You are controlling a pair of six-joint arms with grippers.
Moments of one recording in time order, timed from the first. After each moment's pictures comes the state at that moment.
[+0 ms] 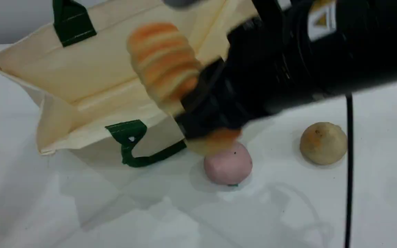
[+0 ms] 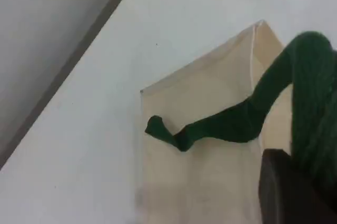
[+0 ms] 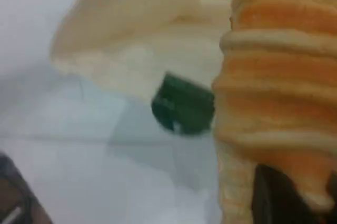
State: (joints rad) left arm -0.26 1.77 -1.94 -0.47 1.22 0.82; right arm 0.92 1.56 -0.67 0.29 -0.15 -0.18
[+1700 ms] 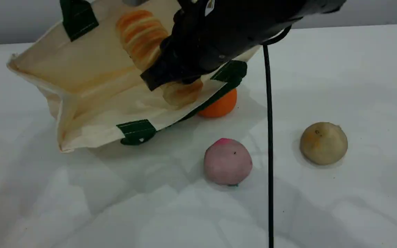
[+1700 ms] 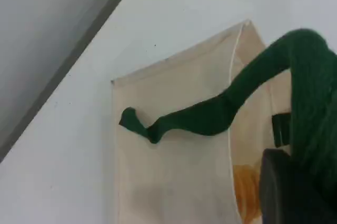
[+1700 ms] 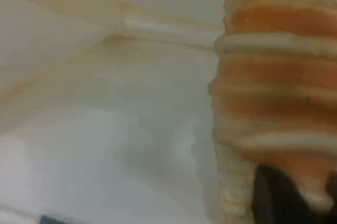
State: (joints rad) left arm -0.26 1.77 -1.94 -0.48 1.22 0.80; right arm 0.76 2.01 -1.10 0.28 -0.10 -0.35
